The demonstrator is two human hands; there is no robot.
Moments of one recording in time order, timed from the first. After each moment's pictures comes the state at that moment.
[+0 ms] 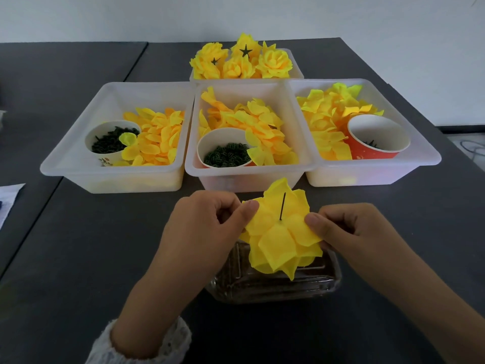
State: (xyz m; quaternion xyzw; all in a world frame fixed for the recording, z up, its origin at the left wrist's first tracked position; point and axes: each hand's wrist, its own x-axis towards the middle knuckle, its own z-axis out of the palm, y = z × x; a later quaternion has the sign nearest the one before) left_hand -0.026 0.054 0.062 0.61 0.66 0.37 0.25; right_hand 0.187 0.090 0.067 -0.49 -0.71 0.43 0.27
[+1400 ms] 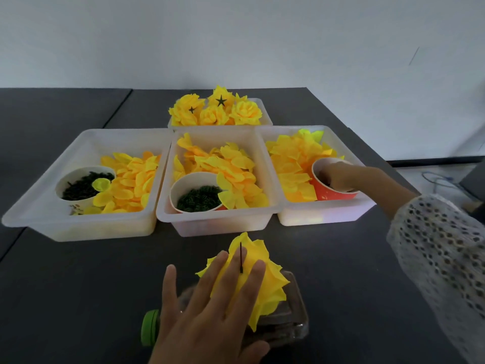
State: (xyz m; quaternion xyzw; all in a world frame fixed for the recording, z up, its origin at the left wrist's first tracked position) left_hand 0.015 0.020 0.047 0.80 0.59 0.10 -0.08; right_hand 0.273 0.344 0.048 -0.54 -0.84 0.04 -0.10
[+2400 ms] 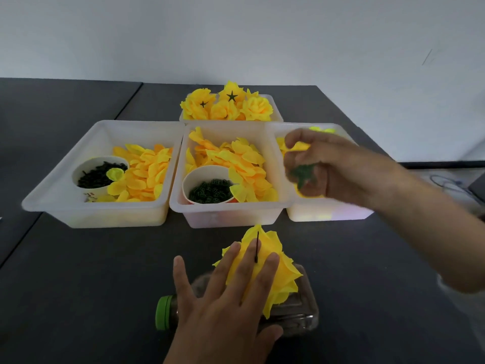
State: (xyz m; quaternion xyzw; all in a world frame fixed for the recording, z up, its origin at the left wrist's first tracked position) left_hand 0.019 0.019 0.036 0.78 0.59 0.13 -0.15; right_hand 0.184 0.194 0.151 -0.30 -0.57 0.72 0.26
